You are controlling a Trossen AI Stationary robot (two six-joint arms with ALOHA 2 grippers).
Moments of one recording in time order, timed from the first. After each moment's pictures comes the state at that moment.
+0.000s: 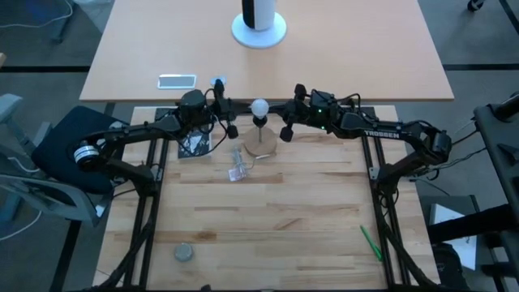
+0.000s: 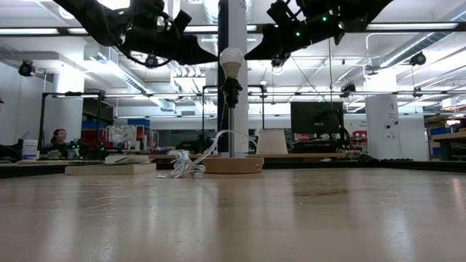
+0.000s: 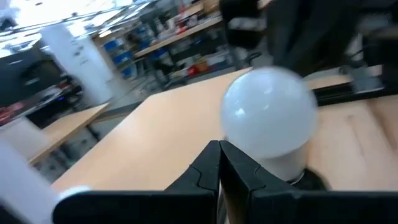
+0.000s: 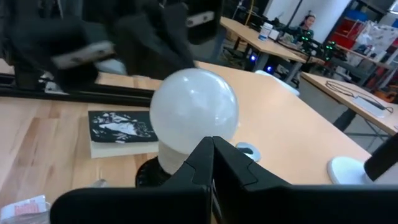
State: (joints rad) left arm 0.56 1.35 0.85 0.45 0.15 0.42; right arm -0.42 1.43 1.01 0.28 -0.04 -0.34
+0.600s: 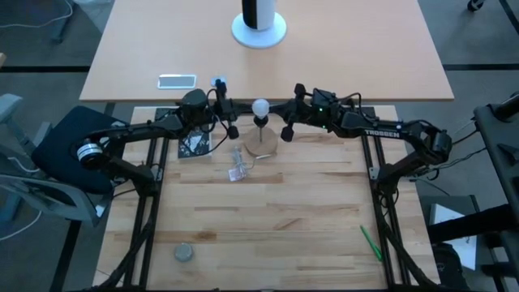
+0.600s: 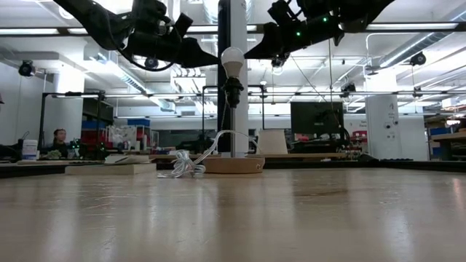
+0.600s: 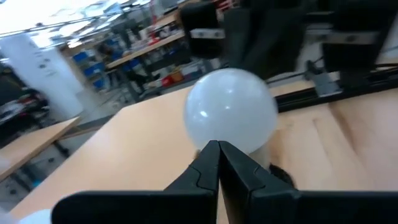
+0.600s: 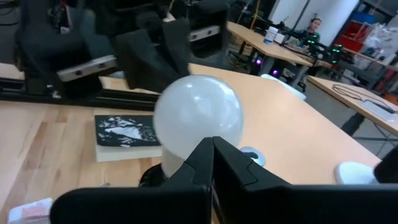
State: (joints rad) left arm 0.56 1.38 0.85 0.48 0.27 0.43; right arm -0.42 1.44 1.01 0.30 -0.07 -0.33
